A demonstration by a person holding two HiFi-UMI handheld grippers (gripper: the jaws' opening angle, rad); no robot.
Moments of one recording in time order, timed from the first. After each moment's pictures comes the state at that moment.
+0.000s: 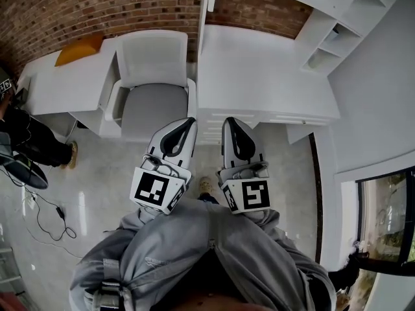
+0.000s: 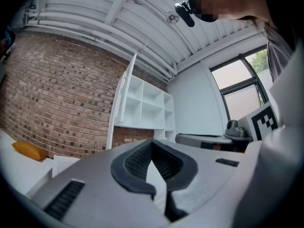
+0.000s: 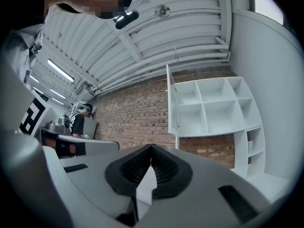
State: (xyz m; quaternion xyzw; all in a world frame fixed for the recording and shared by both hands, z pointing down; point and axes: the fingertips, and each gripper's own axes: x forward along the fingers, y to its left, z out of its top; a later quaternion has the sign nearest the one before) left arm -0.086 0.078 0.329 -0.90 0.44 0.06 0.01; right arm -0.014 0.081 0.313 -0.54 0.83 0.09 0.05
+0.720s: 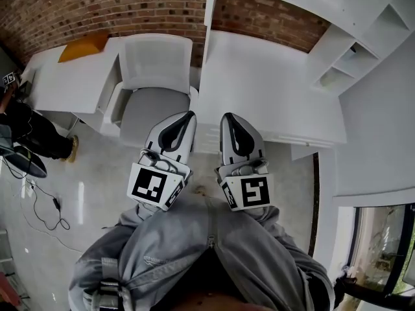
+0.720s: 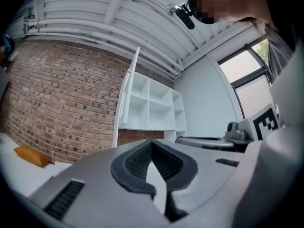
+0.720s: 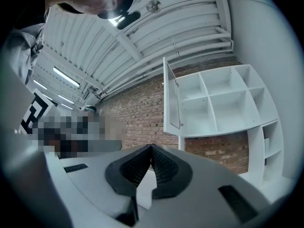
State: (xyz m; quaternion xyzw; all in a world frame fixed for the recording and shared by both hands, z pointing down) left arm -0.050 -0.019 0.319 -0.87 0.49 0.05 0.02; right arm 0.019 -0.022 0.311 -0.49 0.87 0.09 0.06
